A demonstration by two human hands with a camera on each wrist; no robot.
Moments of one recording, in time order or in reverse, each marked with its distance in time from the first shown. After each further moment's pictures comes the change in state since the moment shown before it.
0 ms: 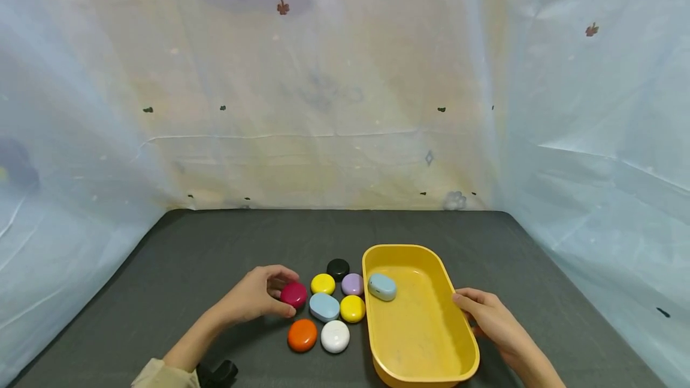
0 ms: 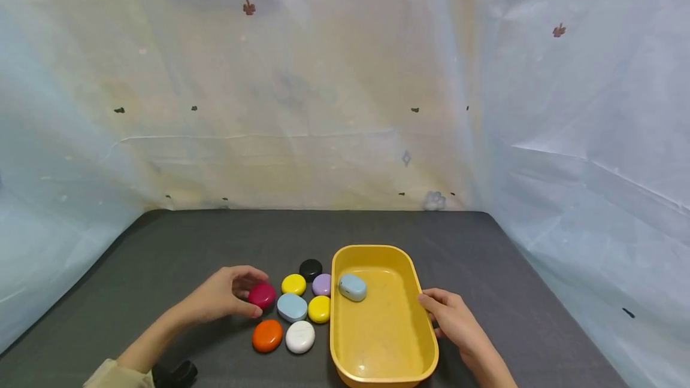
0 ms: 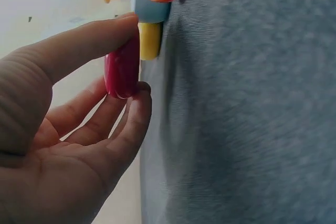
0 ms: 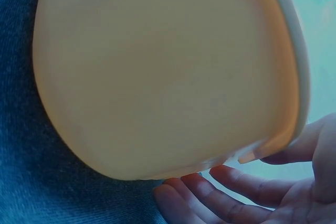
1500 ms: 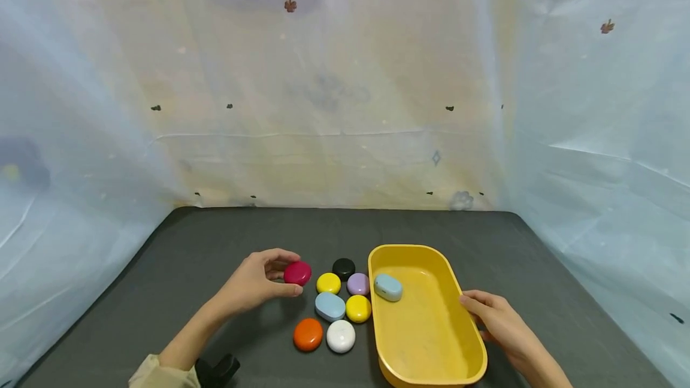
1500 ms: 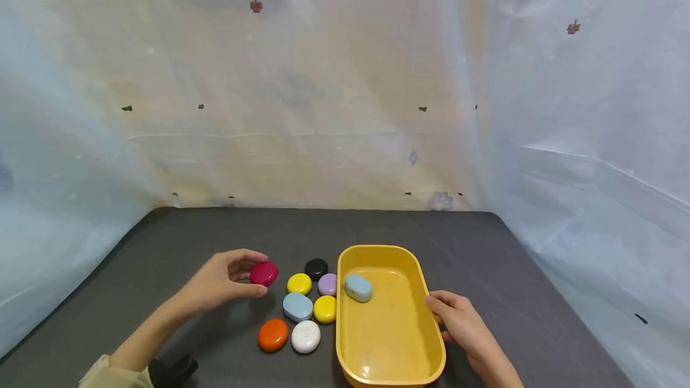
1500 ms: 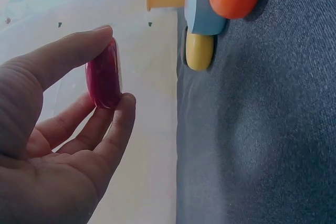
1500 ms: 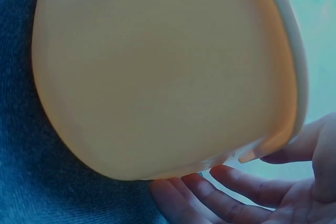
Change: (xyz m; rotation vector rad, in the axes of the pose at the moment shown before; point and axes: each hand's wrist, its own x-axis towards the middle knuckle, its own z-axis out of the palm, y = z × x) left_hand -0.011 0.027 -0.008 -0.019 0.148 0.073; right_hand 0.000 0.000 -0.002 0.057 -0.036 0.026
